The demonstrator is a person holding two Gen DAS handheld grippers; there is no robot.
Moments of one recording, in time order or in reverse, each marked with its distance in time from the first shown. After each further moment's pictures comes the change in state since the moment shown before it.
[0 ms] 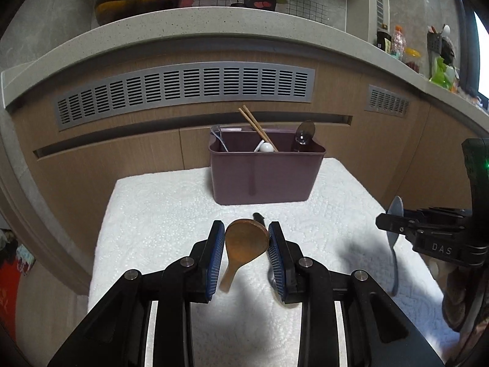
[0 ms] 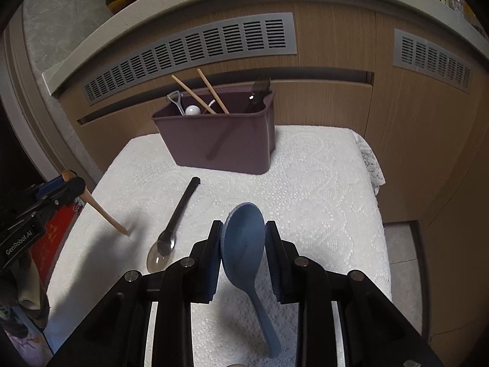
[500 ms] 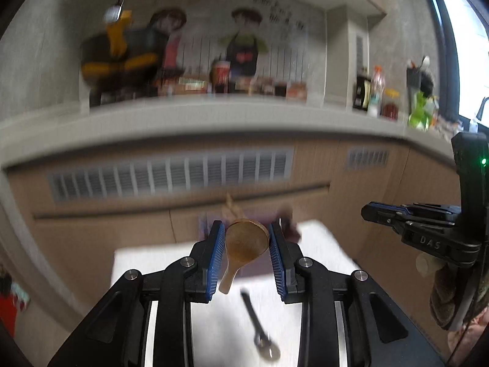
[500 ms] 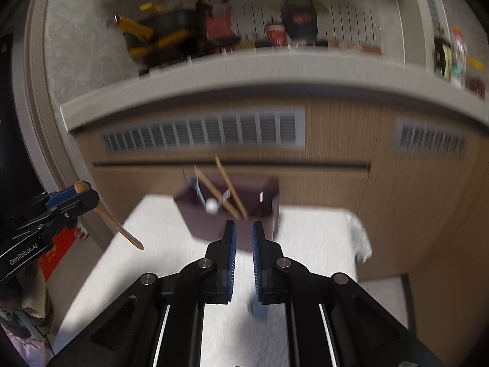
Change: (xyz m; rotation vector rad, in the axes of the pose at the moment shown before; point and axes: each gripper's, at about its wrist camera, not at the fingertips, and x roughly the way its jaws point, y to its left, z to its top) left arm -0.058 -0.011 0.109 0.055 -0.225 -0.059; right arm -0.082 0.019 0.101 -0.076 -0.255 0.012
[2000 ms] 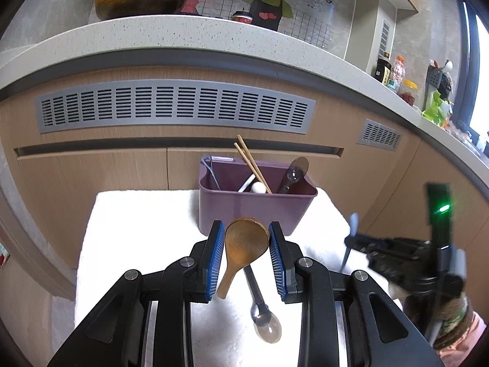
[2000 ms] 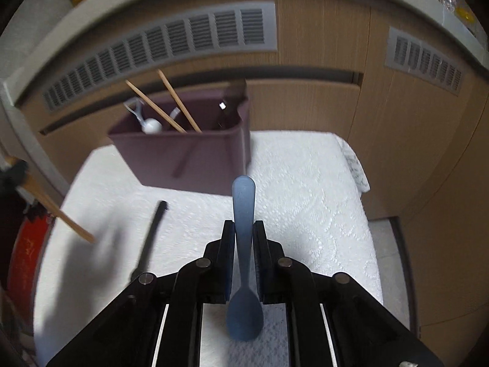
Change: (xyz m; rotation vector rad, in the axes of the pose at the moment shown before) left arm 0.048 0.029 -0.077 -0.169 0.197 -0.042; right arm 0.089 -0.012 -0.086 0.104 0.268 -0.136
